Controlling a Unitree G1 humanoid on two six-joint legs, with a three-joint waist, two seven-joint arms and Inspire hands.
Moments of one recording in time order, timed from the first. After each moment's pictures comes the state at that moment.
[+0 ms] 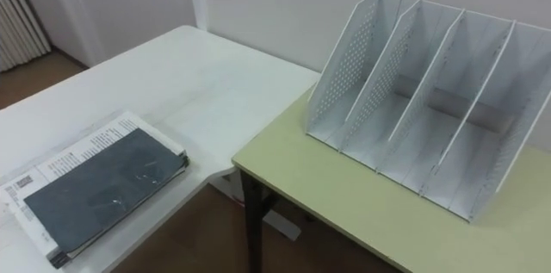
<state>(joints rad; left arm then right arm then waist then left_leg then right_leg) 0.15 0.23 -0.32 0.46 0.92 0.07 0.08 0.04 -0.22 0.06 1.36 -0.20 0.06 -0.09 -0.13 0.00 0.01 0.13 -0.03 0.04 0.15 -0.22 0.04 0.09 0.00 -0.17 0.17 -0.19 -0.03</state>
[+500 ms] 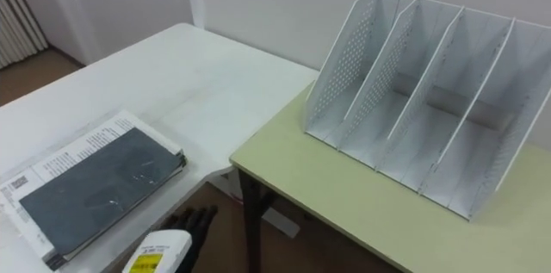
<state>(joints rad) 0.16 0.27 -0.37 0.11 1.04 0.03 0.21 0.02 -0.22 0.10 1.36 -0.20 0.04 -0.09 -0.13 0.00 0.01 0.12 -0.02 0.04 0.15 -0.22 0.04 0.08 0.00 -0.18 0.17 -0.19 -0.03</state>
